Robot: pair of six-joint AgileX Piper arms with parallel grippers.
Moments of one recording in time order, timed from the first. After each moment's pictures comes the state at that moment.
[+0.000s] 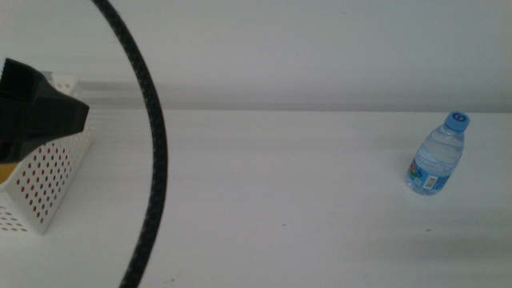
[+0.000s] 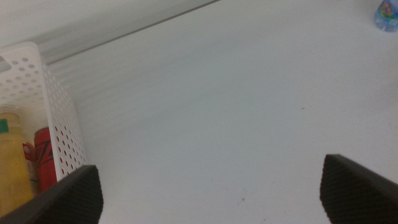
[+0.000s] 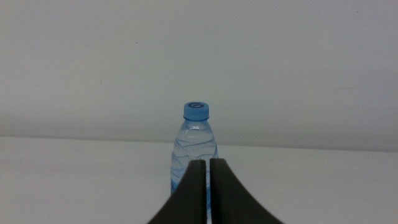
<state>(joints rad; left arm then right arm) -0.37 0.91 -1.28 0.00 1.21 0.01 0.02 0.00 0.00 -0.09 0.09 0.01</state>
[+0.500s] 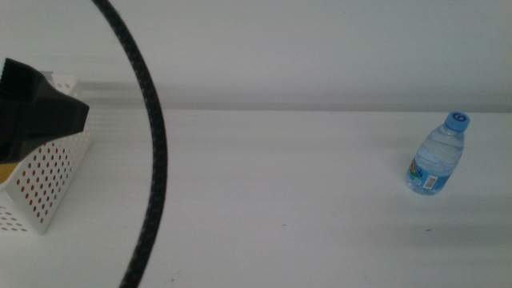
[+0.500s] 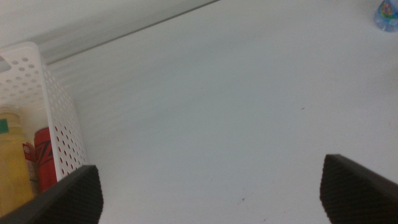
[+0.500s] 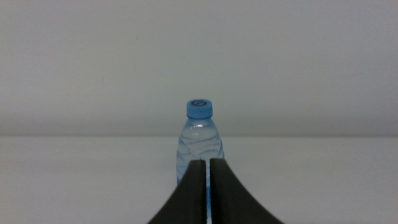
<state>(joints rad) -0.37 0.91 -1.28 0.00 1.21 0.01 0.02 0.13 -0.05 -0.09 0.06 0.05</state>
